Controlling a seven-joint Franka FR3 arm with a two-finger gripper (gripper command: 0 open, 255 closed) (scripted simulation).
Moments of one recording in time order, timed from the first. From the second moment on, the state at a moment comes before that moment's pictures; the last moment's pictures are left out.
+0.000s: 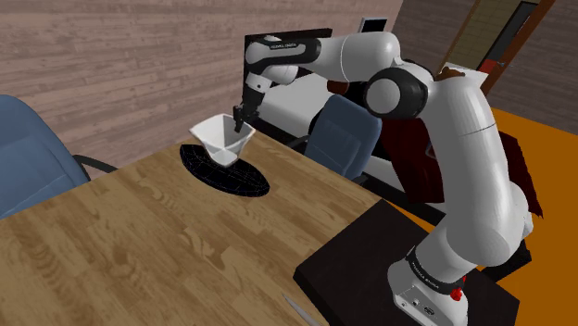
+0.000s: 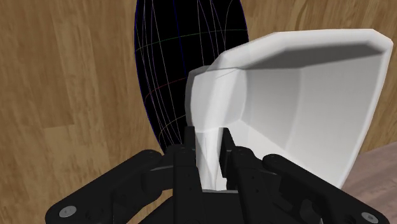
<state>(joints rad) 0.03 0.79 0.06 -1.18 0.39 1.94 -0.30</state>
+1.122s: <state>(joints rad) 0.02 0.82 0.07 -1.20 0.40 1.98 -0.31</state>
